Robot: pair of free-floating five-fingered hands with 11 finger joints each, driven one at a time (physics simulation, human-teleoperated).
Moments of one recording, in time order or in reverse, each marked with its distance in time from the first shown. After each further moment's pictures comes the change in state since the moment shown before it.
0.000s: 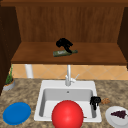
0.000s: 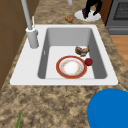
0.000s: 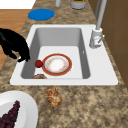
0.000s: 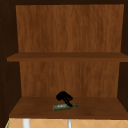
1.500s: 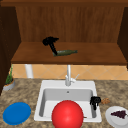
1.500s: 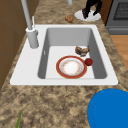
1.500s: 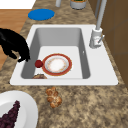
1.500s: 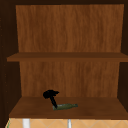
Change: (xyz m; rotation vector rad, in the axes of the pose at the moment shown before) left hand 0.079 0.078 0.027 -0.140 0.034 0.068; right hand 0.000 0.000 0.000 0.000 0.000 0.000
